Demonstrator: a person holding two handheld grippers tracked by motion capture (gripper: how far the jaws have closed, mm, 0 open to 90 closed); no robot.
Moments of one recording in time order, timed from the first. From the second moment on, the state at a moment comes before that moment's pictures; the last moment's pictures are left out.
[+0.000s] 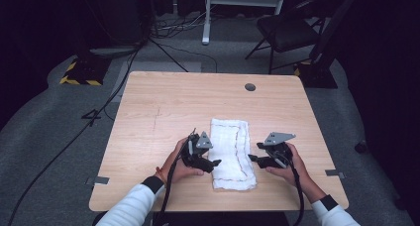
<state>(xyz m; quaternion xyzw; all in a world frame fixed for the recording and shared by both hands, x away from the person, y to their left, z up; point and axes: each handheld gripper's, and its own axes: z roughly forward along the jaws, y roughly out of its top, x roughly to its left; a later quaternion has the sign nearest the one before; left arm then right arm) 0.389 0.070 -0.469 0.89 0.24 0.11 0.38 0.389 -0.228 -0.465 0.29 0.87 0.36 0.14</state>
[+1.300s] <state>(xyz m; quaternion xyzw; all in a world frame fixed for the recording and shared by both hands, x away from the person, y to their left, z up) 0.515 0.052 -0.497 0.86 0.36 0.11 0.34 0.518 -0.199 -0.488 0.36 0.86 0.33 0.11</state>
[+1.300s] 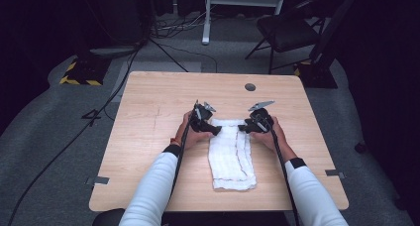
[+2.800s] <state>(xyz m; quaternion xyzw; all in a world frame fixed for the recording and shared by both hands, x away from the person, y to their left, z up) 0.473 0.057 -0.422 0.87 0.21 0.14 0.42 0.474 -0.214 -0.423 0.29 0.84 0.42 0.17</state>
